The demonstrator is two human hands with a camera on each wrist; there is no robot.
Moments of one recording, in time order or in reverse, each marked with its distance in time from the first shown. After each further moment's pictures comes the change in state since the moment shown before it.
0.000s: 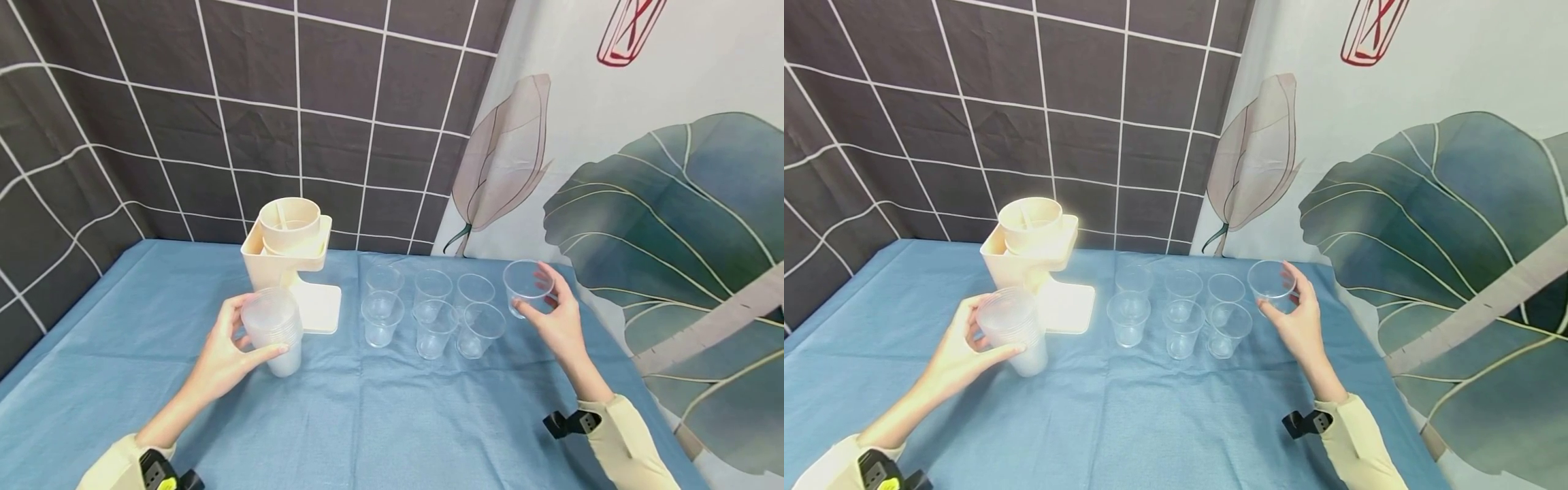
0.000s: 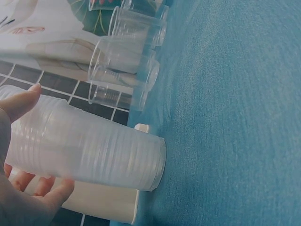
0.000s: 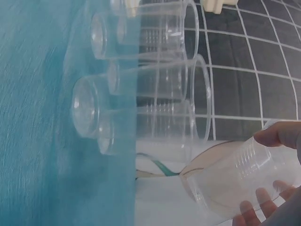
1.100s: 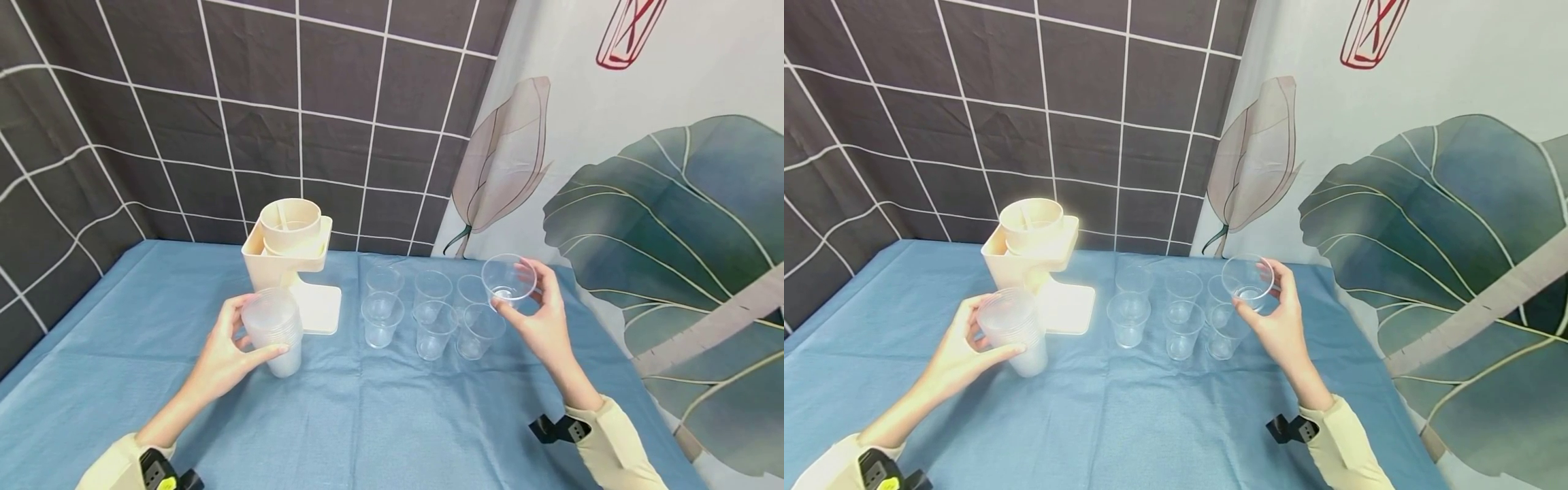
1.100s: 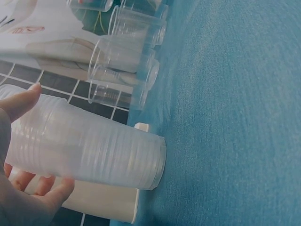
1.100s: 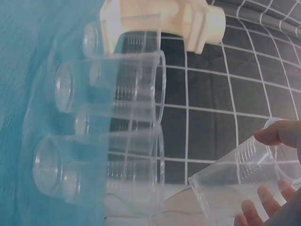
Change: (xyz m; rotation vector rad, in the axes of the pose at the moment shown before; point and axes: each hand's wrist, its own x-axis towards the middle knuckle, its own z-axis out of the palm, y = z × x) left_hand 0.000 0.001 -0.001 0.018 -0.004 -0.016; right_hand -0.014 -0.042 0.014 0.114 0.001 -0.178
